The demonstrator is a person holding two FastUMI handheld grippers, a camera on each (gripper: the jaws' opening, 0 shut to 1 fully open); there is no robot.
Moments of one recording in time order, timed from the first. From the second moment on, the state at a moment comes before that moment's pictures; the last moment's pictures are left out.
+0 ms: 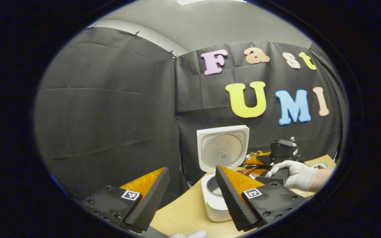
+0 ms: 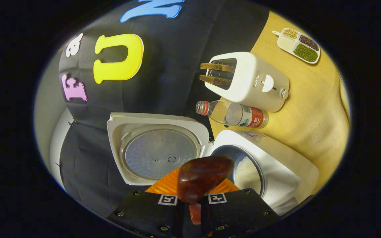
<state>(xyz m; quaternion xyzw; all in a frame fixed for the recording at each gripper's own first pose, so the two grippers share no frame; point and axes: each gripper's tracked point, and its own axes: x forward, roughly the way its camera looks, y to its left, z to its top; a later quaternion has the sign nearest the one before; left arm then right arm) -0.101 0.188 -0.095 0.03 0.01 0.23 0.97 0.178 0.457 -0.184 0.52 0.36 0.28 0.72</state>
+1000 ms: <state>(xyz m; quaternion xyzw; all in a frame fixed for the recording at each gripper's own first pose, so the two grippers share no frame) -0.124 0.206 -0.109 0.01 0.03 0.26 0.97 0.175 0.460 -0.171 0.26 0.25 0.28 0.89</state>
